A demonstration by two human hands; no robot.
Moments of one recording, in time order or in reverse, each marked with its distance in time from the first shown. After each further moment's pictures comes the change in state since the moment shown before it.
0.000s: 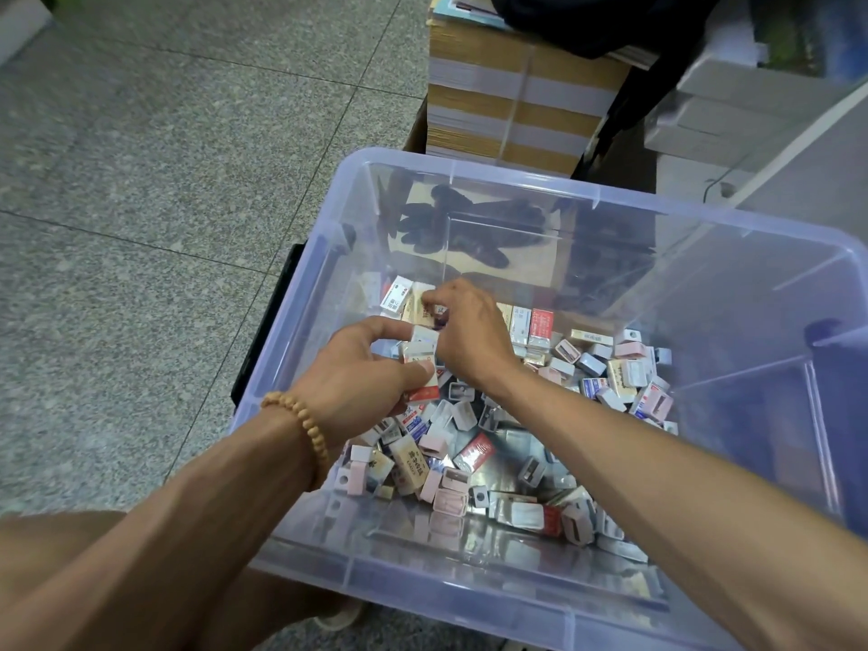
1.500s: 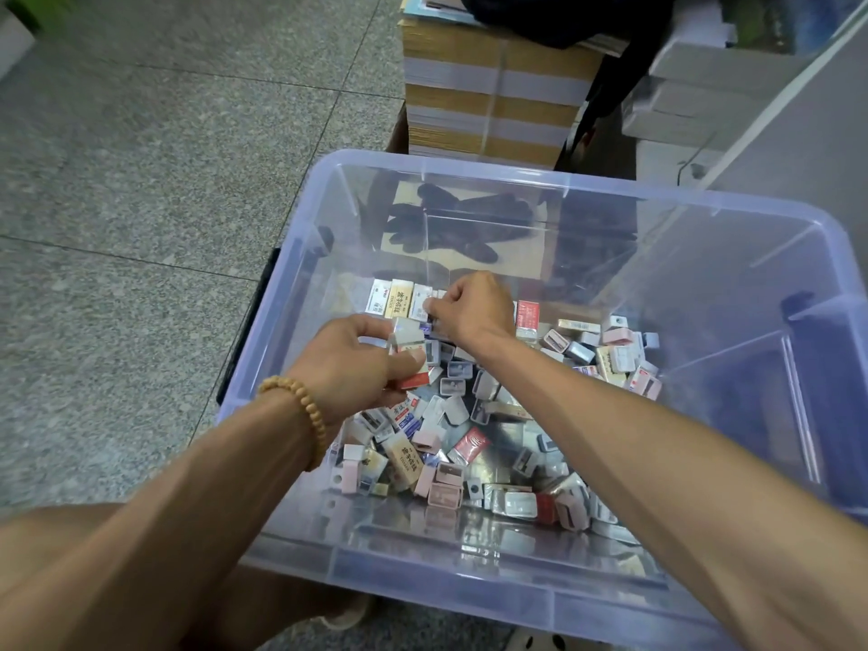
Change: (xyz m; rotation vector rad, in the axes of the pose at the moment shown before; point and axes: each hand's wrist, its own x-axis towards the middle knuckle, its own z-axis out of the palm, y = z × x) left_hand 0.016 0.000 0.007 -0.028 0.055 -0.026; right_hand 0.020 0.023 0.000 0.194 0.099 0.350
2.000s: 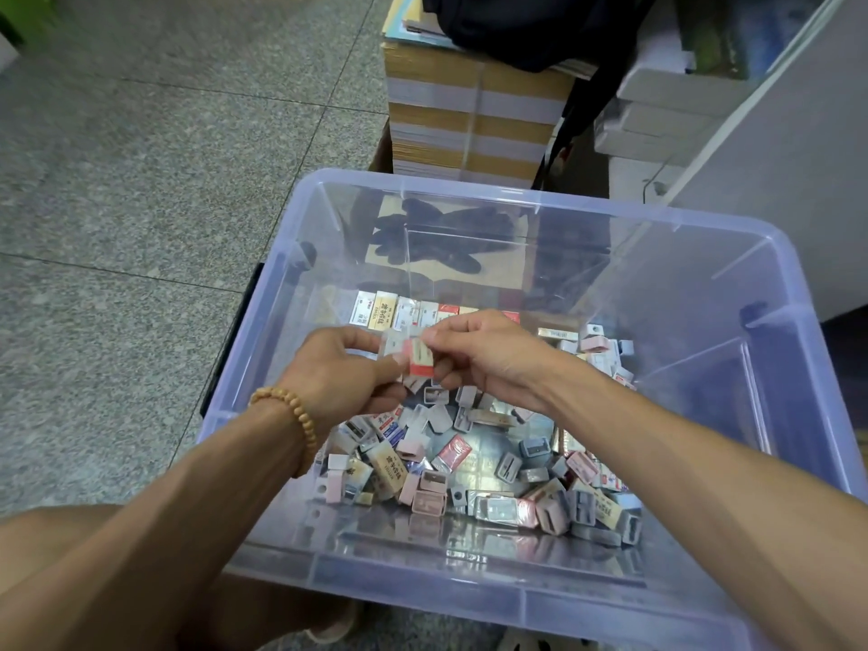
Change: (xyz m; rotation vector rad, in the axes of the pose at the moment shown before) left_hand -0.005 0.006 0.007 0.039 0.025 0.015; right_hand -0.049 0.002 -0.062 0.728 -0.607 0.179
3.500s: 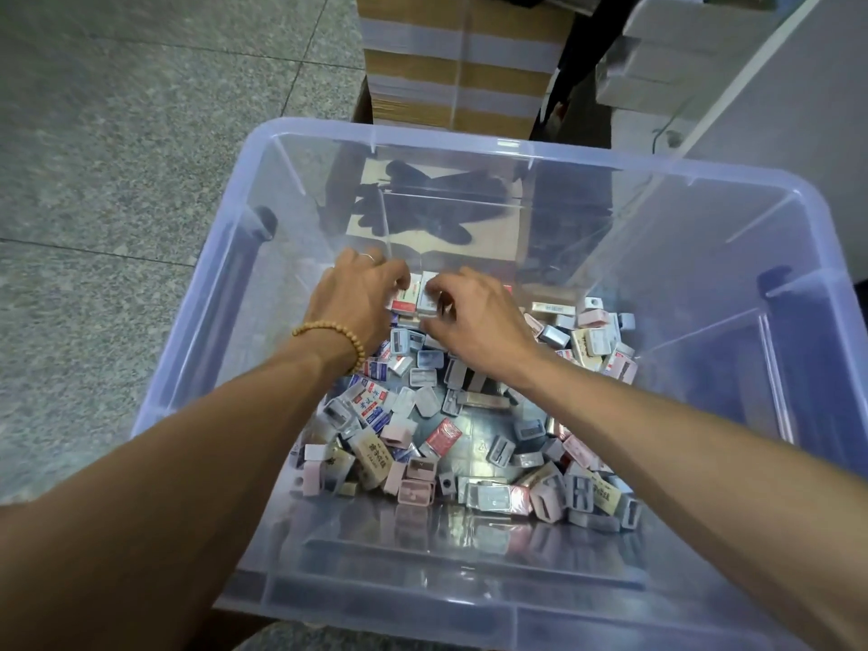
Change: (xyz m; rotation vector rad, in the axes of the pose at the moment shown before) left_hand 0.104 -0.014 0.028 1.127 0.247 0.704; right_hand 0.040 0.028 -0.020 -1.115 0.395 -0.441
